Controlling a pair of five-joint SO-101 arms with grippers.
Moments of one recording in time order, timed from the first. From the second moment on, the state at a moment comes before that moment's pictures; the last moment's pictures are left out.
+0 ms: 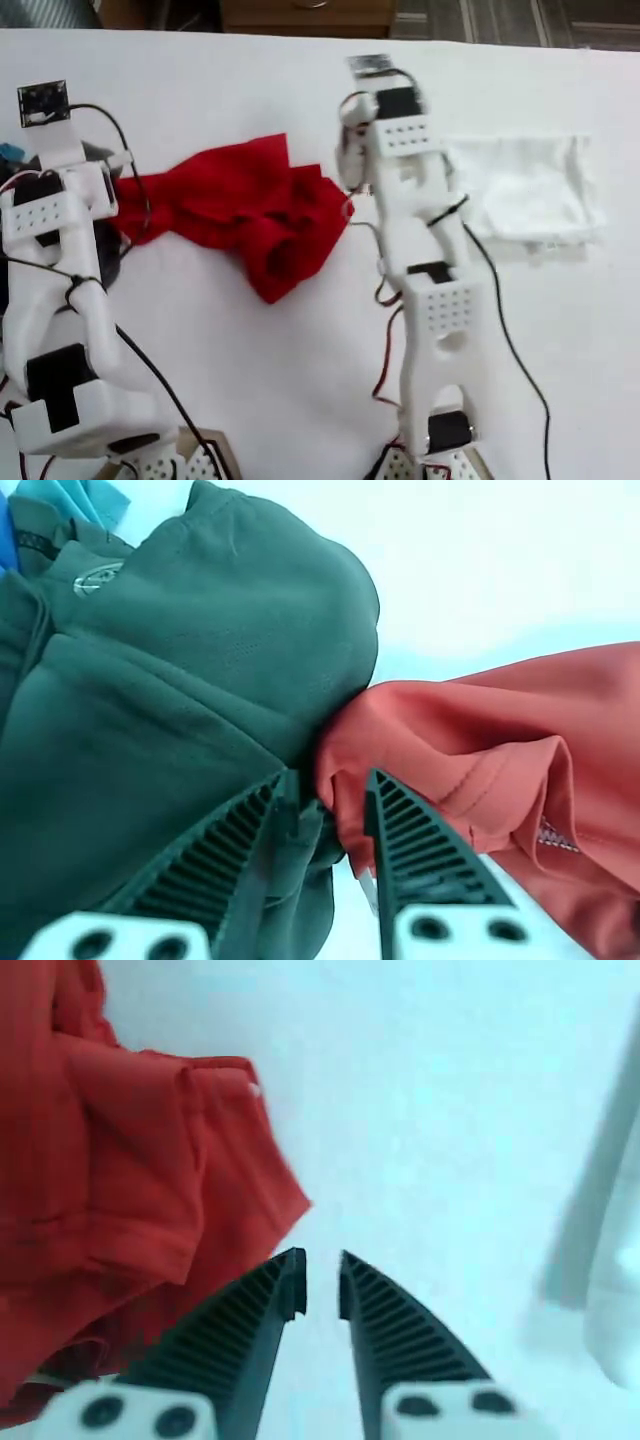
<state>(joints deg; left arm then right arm) -28.7 -2.0 20.2 48.2 -2.9 -17.2 43.6 -52.6 99.6 -2.2</state>
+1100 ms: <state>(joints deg) -28.7 -2.0 20.2 48.2 -2.9 -27.1 50.3 -52.6 97.0 -7.1</state>
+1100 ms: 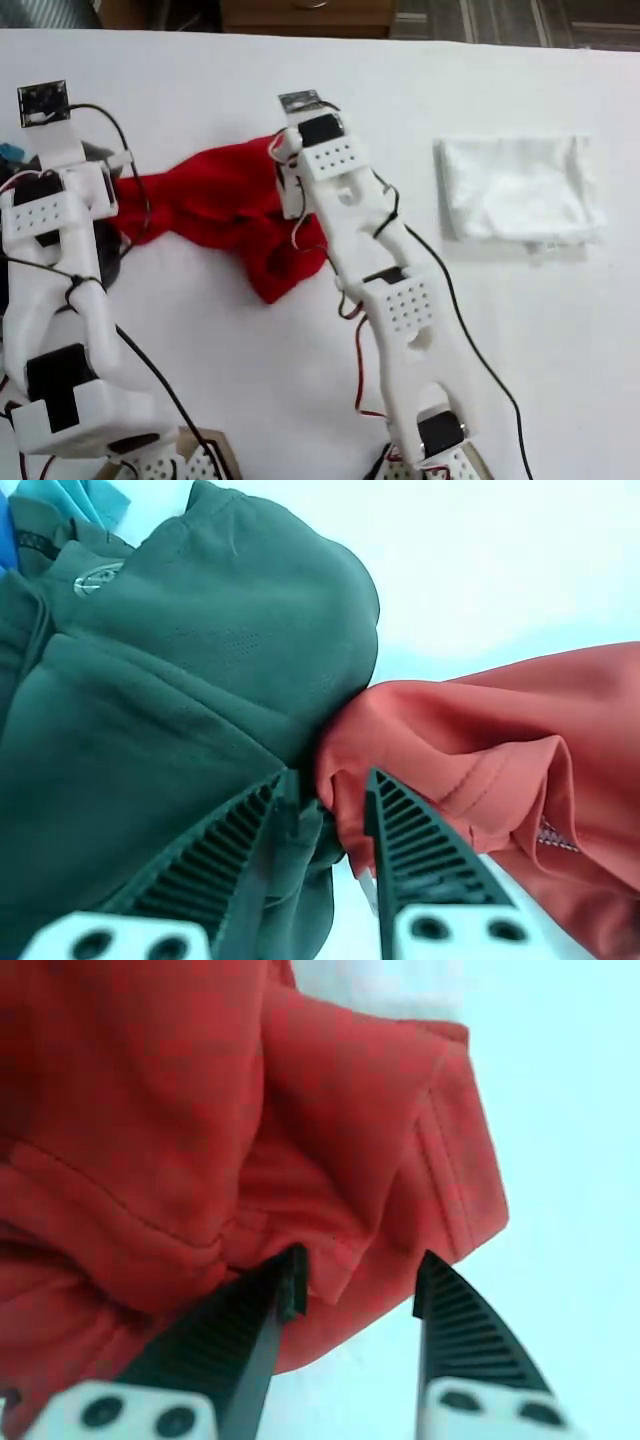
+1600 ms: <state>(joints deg) -28.7 -2.0 20.2 48.2 -2.9 -28.4 50.0 -52.7 94.9 -12.6</state>
